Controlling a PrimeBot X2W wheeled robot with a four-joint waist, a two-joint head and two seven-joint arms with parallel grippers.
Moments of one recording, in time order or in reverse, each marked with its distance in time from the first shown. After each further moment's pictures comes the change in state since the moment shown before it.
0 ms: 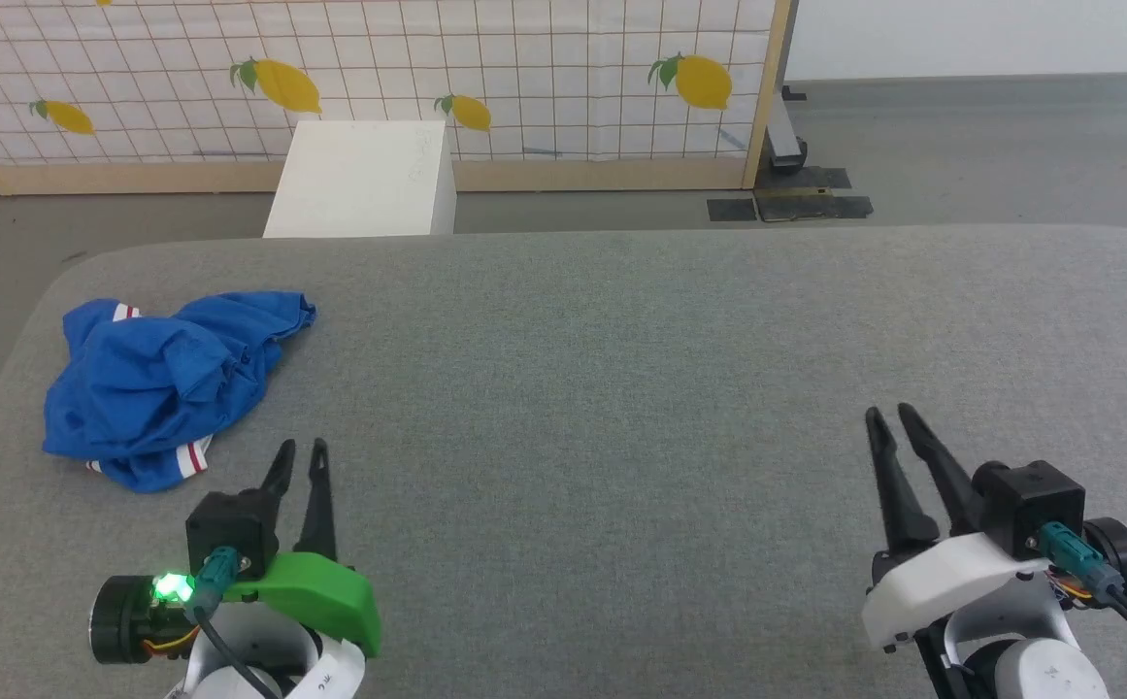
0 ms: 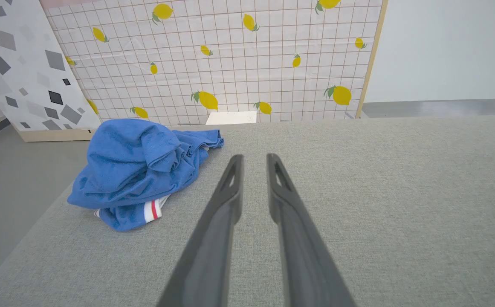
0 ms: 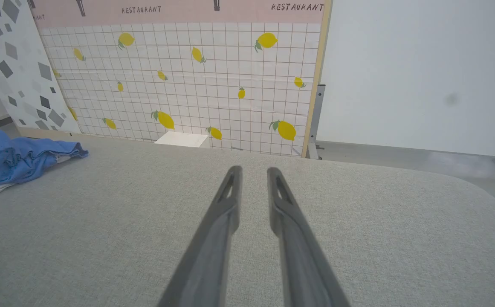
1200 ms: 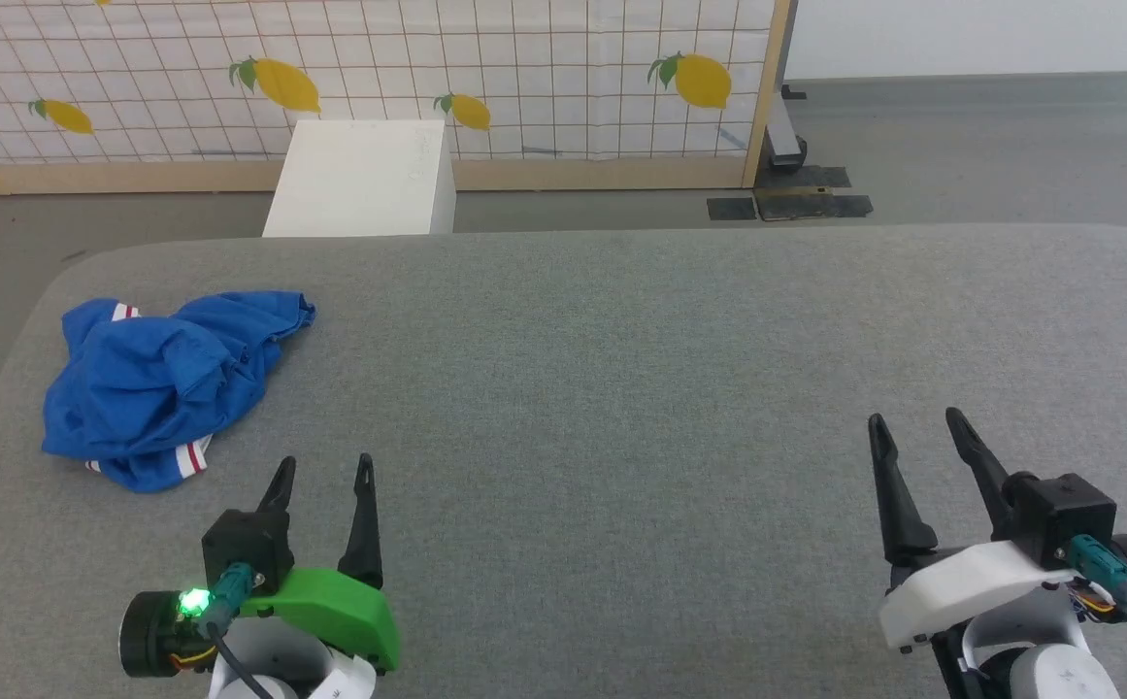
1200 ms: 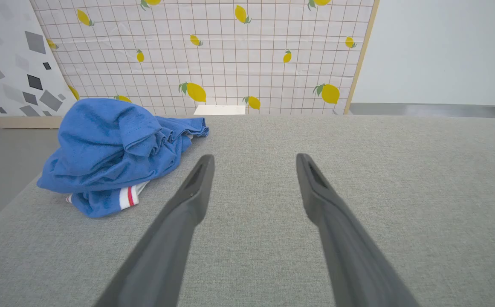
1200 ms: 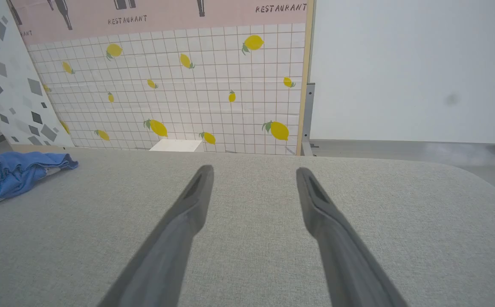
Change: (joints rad) left arm -0.001 0.000 -0.037 0.072 -0.066 0.006 -0.063; right arm 0.000 0.000 -0.044 0.049 0.040 0.000 -0.062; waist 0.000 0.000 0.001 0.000
